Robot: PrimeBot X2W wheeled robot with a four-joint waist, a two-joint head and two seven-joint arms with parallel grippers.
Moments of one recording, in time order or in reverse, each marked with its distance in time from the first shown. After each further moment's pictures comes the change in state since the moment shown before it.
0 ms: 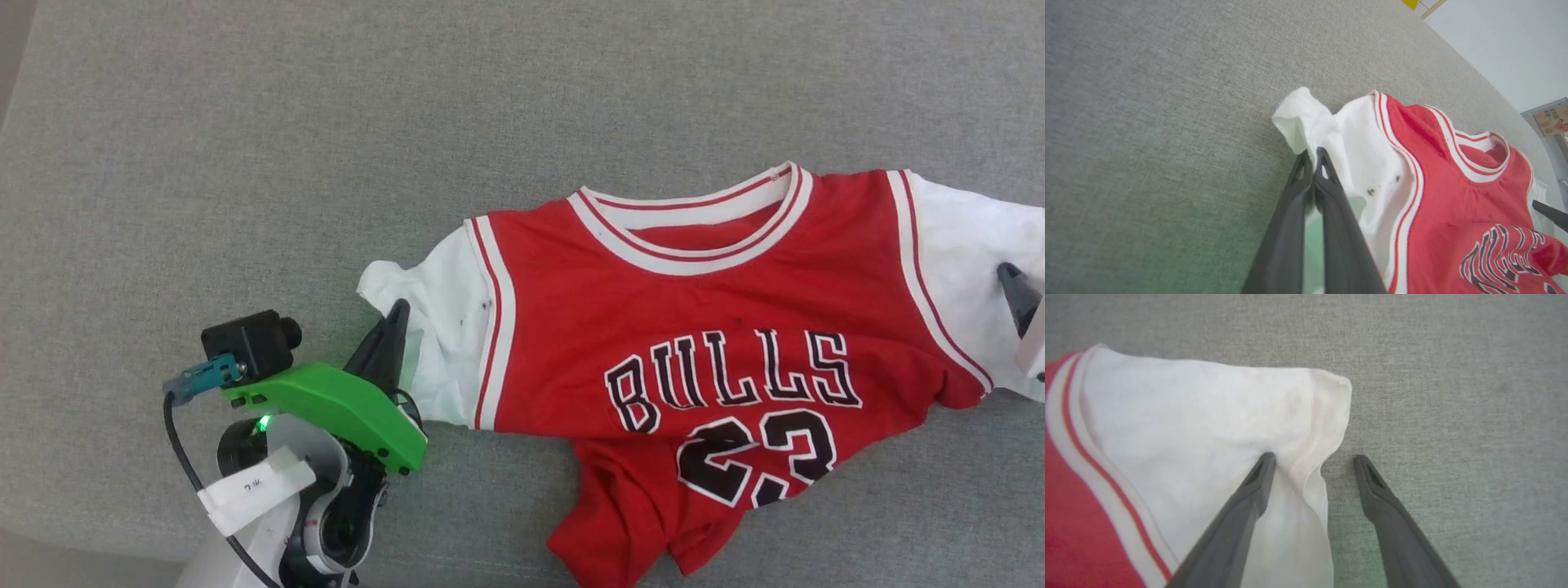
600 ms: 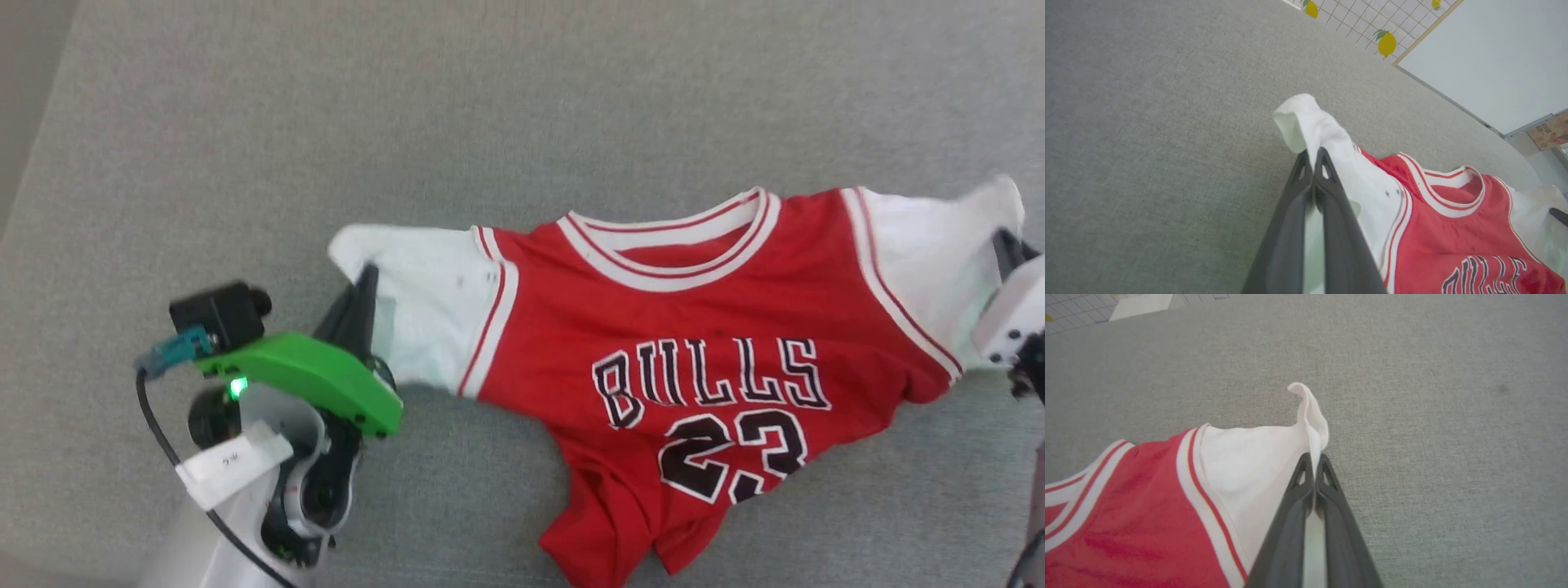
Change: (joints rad) left arm -0.062 0.018 0.028 0.061 0.014 -0.026 -0.048; right arm -0.038 0.066 -0.004 0.039 -0.002 0.002 -0.219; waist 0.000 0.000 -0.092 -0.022
